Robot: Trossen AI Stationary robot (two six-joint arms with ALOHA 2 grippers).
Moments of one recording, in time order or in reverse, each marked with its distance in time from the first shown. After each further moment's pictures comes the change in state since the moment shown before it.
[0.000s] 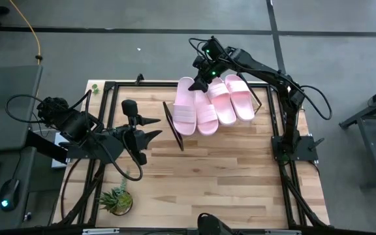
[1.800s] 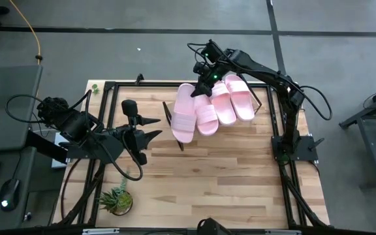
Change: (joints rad) left arm 0.000 0.000 0.000 0.001 0.000 -0.008; right arm 0.021 -0.001 0.001 -0.109 -0.127 -0.077
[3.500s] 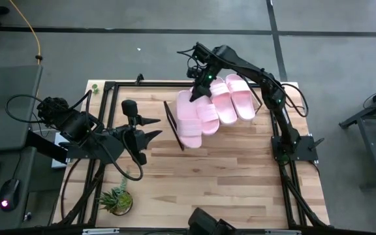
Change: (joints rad) left arm 0.000 0.000 0.000 -0.012 0.002 -0.010; right arm -0.012 0.264 0.360 -0.395 -0.104 -0.333
